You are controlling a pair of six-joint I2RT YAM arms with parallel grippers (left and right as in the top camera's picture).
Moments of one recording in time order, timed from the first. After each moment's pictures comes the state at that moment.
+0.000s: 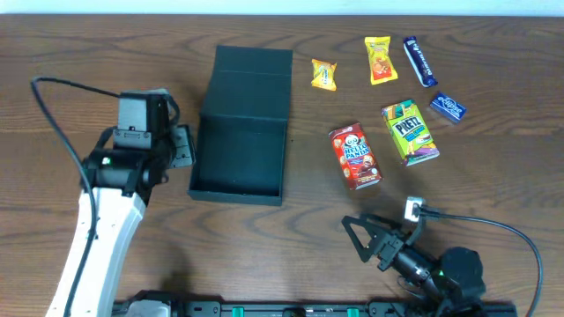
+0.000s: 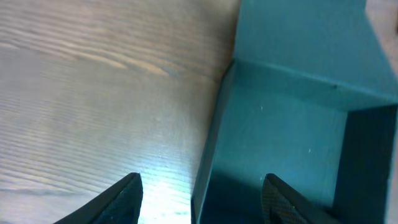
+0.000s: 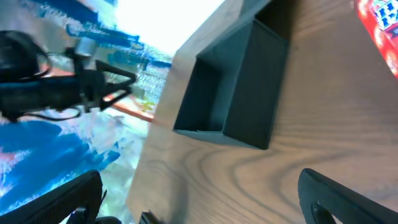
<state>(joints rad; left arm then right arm) -0.11 1.25 1.10 -0.87 -0.06 -0.25 0.27 0.01 0.14 -0.35 -0.57 0.95</state>
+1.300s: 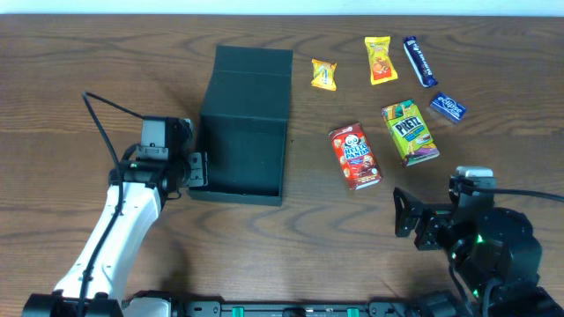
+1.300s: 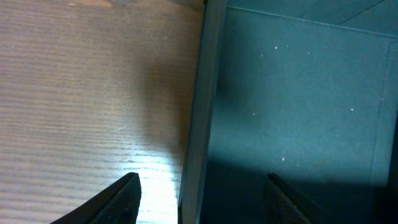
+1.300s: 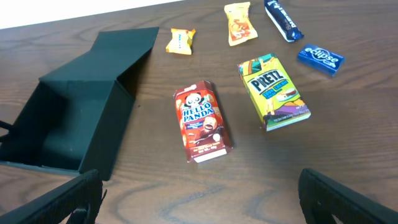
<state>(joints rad) -0.08 1.35 0.80 -0.58 0.07 -0.15 0.27 0.54 0.88 -0.94 0.04 0.30</state>
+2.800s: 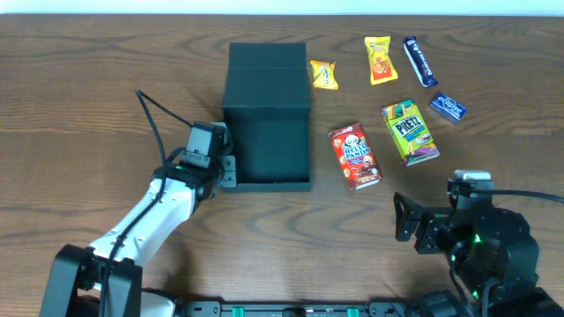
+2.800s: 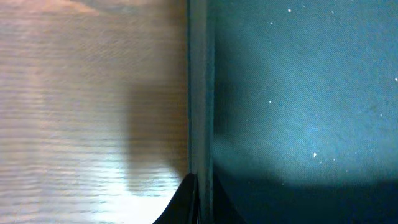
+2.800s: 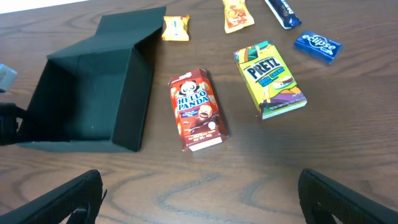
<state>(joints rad) -0.31 1.48 0.74 -0.33 0.02 -0.32 0.27 0.54 0.88 -0.98 0.04 0.29</state>
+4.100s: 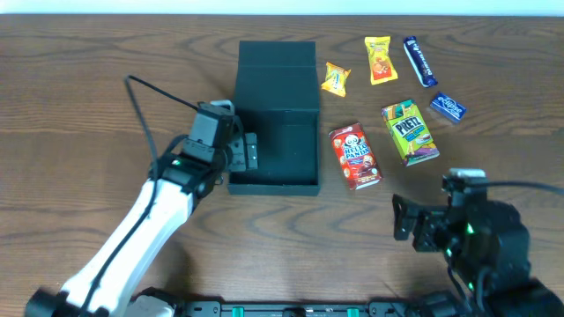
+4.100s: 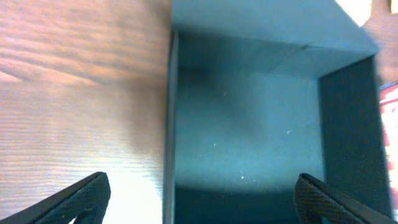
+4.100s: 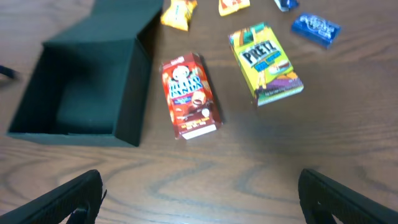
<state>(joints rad) -0.38 1.33 0.94 -0.53 -0.03 -0.40 0.27 0.61 0.88 -1.01 0.05 0.29</state>
